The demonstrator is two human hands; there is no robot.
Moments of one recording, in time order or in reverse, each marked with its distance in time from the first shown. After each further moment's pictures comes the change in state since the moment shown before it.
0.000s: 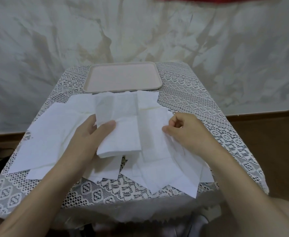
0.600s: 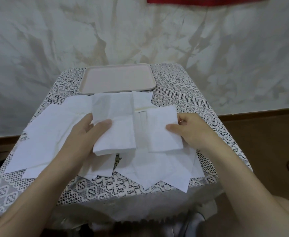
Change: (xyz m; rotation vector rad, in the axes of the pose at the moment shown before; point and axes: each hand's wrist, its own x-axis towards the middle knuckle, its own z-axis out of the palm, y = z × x) left_hand -0.001 0.005 0.005 0.036 0.002 -0.002; right_hand -0.002 0.010 -0.025 0.051 -0.046 0.075
